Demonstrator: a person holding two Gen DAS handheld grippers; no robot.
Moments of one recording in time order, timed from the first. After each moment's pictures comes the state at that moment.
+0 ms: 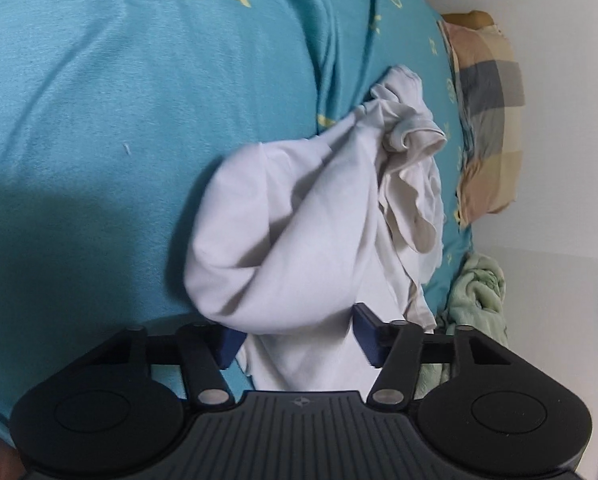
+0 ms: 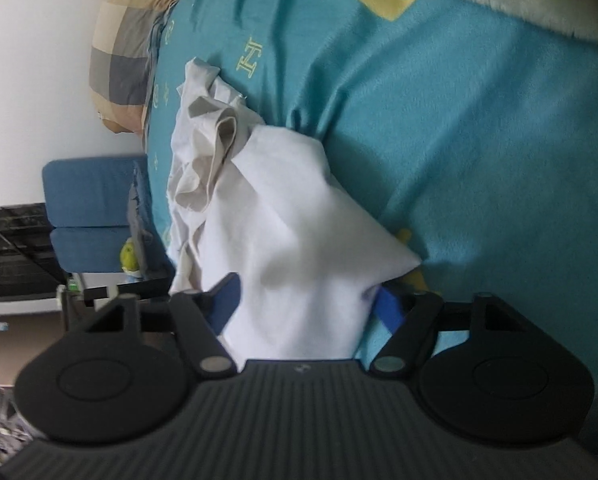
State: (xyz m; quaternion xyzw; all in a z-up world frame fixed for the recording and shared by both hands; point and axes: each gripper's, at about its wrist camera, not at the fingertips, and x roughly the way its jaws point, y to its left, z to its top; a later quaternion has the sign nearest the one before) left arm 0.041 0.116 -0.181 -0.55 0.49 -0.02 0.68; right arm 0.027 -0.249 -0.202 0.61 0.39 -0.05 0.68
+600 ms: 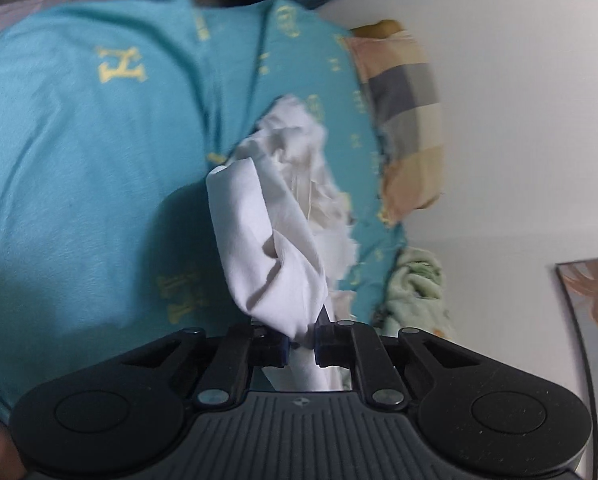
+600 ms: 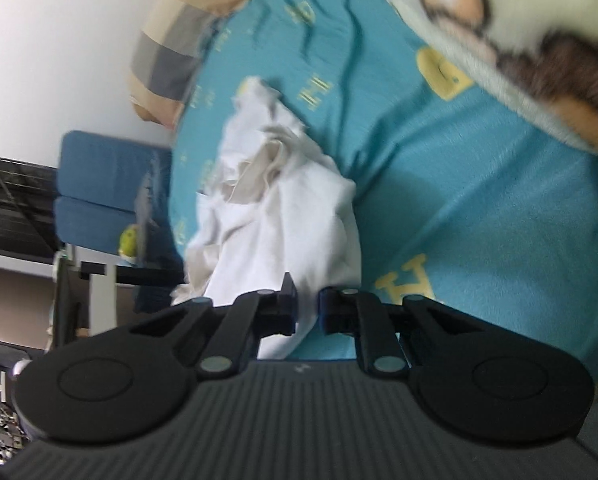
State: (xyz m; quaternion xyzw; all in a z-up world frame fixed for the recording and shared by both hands) left arm 0.008 0.120 -0.091 -0.54 0.40 -0.10 0.74; right arm -0.006 -0.259 -0.136 0.55 0.36 -0.04 0.76
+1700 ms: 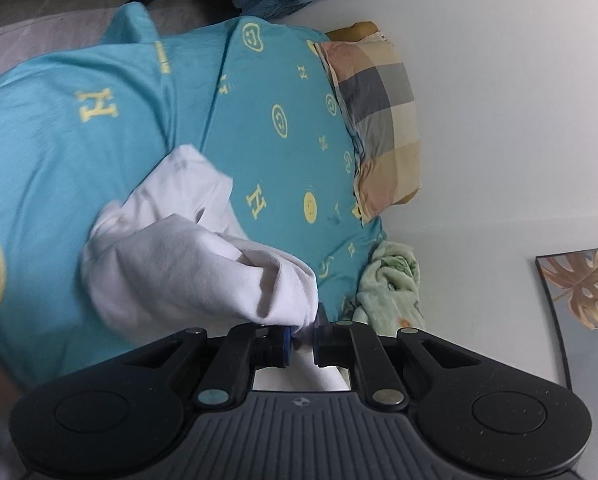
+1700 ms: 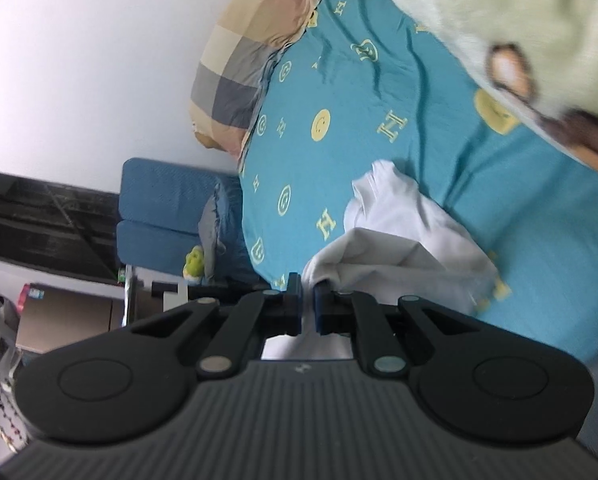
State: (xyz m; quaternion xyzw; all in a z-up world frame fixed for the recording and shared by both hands) left arm 0.012 0.133 -0.015 -0.53 0.40 -0.11 0.74; right arm 0.012 -0.271 -0.076 0.59 0.30 0.00 0.75
